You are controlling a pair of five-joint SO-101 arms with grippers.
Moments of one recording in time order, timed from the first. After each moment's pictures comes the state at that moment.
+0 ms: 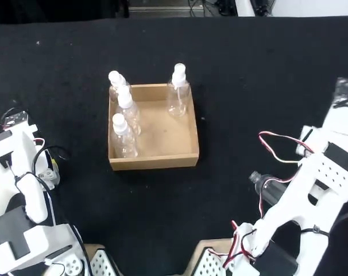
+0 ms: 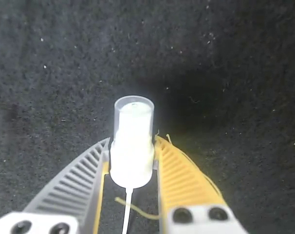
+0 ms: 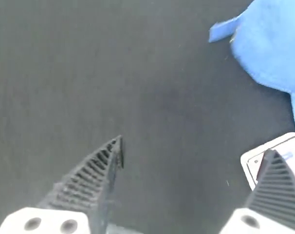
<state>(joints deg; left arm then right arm) -34.9 -9.5 40.4 67.1 -9.0 39.8 -27.6 40.7 50.3 23.5</state>
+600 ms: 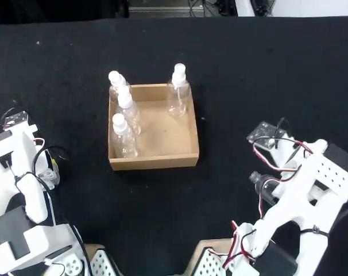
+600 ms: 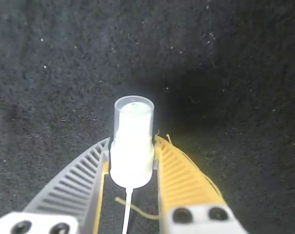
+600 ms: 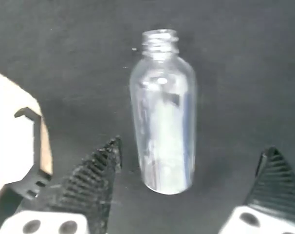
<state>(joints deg) -34.9 -9.5 40.4 67.1 -9.0 39.8 -27.6 43.1 84.6 84.4</state>
